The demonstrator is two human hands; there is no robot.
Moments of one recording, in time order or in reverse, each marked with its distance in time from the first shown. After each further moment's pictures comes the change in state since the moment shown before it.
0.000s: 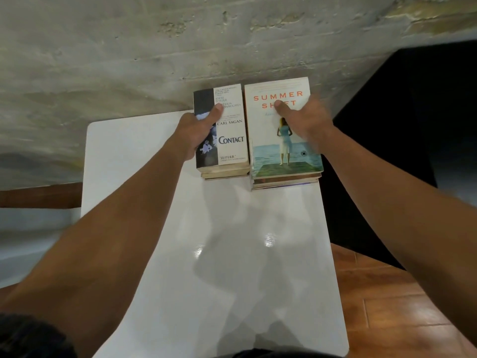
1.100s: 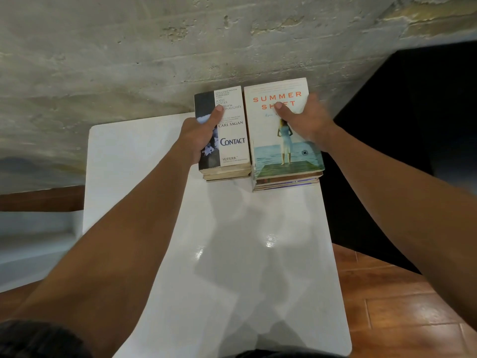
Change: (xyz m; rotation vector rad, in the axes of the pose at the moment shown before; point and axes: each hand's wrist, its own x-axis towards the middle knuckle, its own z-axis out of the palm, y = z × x) left_hand -0.009 0.004 0.007 -0.034 0.070 -0.037; right_hand 0.001 -0.002 -0.007 -0.047 -0.085 -0.046
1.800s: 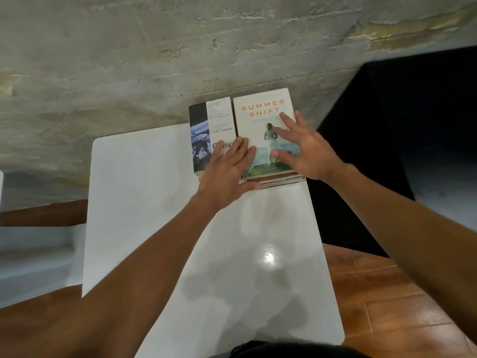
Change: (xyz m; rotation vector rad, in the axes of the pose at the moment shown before) left_hand -0.064 -0.054 0.046 1.295 0.014 0.935; right_hand -0.083 0.031 -0.027 -0.460 -0.109 -0.585
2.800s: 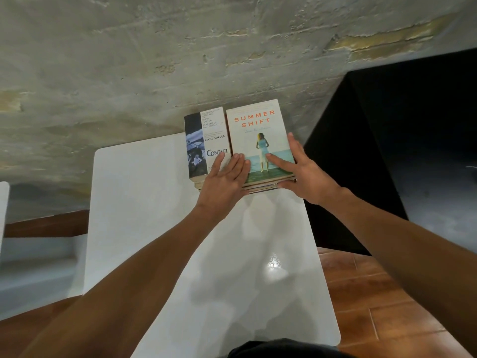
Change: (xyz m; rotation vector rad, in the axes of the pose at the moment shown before) left_hand -0.007 0.020 0.011 0.346 0.264 0.094; right_hand -0.046 0.019 0.015 -0.119 -0.112 -0.009
